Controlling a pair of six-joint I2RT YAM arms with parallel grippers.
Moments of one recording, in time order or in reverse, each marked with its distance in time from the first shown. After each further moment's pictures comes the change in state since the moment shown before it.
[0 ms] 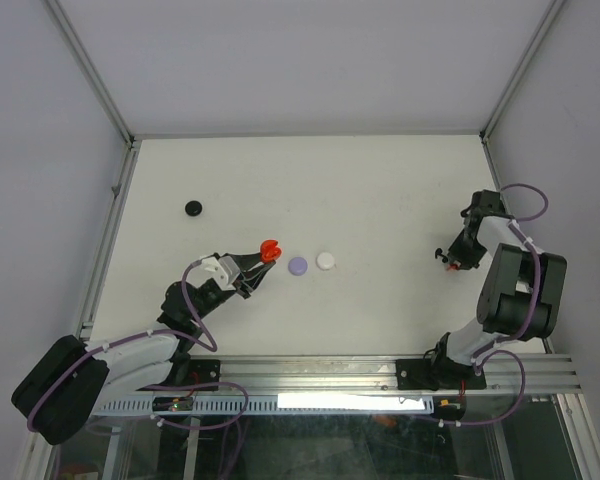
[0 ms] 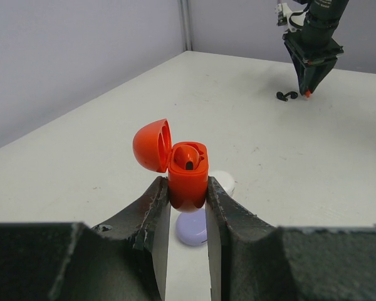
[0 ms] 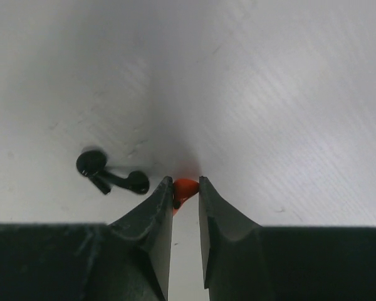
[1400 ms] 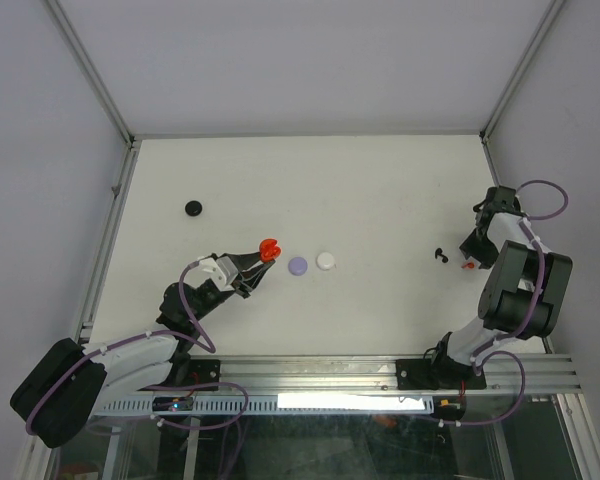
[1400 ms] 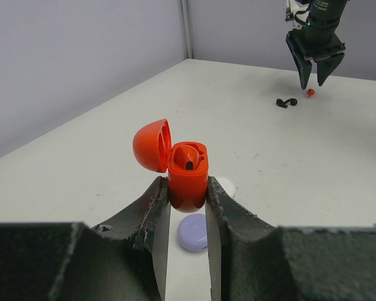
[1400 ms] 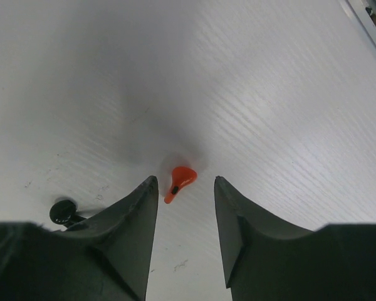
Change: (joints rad) left arm 0.000 -0.019 0.000 0.004 0.000 0.000; right arm -0.051 -0.010 0.029 0.009 0.110 0.006
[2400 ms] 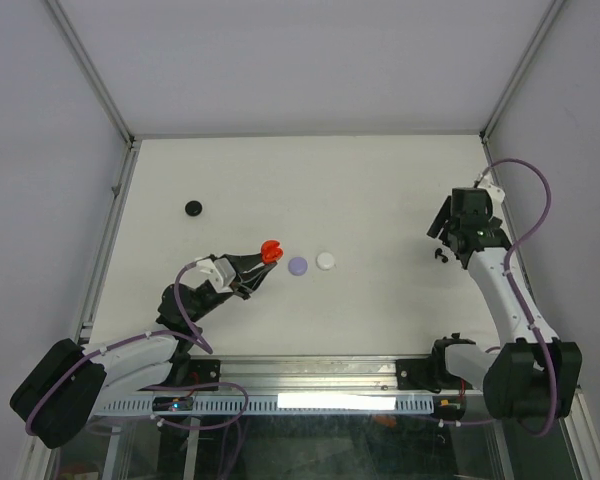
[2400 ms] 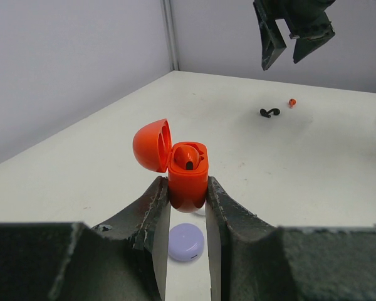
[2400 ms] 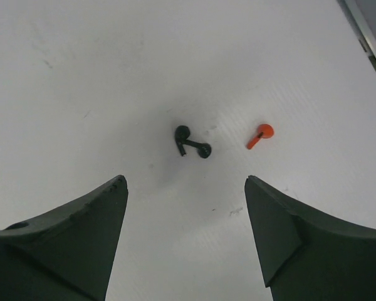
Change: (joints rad) left arm 0.000 -0.003 0.000 0.042 0.050 -0.040; right arm 0.408 -0.484 -0.100 0.010 0.115 0.021
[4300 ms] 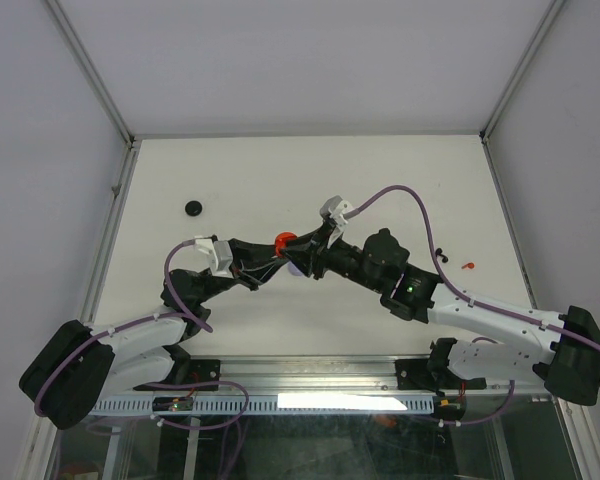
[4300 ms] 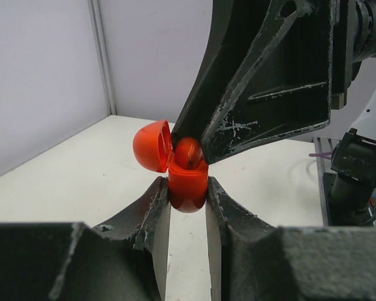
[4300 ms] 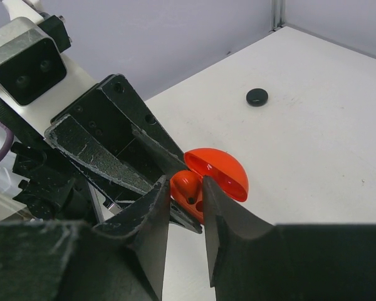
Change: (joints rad) left arm 0.000 0.129 0.165 0.121 0.185 -0.225; right arm 0.989 -0.023 -0.098 0.904 -0.389 -0.204
